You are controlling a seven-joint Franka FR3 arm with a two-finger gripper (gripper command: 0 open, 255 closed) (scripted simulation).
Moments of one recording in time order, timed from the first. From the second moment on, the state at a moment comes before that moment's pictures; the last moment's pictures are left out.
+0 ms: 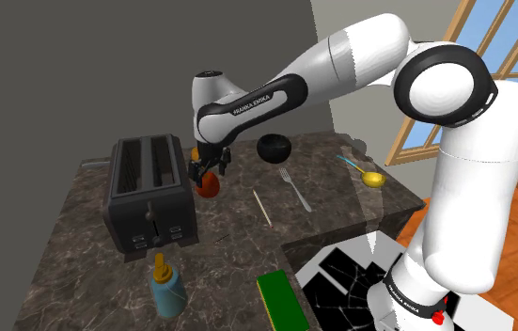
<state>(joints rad) 0.19 0.30 0.18 -1.87 -0.05 2.20 0.27</state>
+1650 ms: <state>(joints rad) 0.19 0.26 0.19 -1.82 -0.04 2.11 0.26</state>
